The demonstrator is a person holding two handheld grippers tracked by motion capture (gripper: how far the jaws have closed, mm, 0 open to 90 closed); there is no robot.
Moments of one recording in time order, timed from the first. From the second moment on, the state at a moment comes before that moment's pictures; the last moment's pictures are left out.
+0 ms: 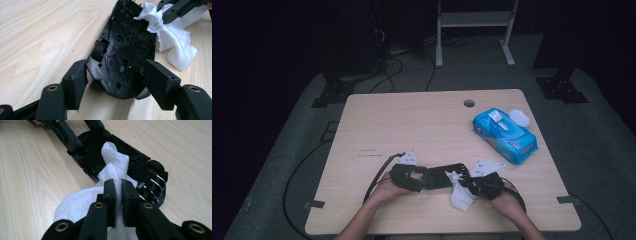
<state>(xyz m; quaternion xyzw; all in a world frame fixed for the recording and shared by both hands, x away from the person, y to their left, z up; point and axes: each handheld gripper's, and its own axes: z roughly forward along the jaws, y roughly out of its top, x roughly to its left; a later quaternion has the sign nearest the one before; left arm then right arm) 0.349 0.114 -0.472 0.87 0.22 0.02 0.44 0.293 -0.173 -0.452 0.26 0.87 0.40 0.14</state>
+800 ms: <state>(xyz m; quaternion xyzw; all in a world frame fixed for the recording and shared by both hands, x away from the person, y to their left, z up) 0.352 0.105 -0.473 0.86 0.25 -0.02 0.44 0.286 -0.180 -0.460 0.25 0.86 0.43 0.14</state>
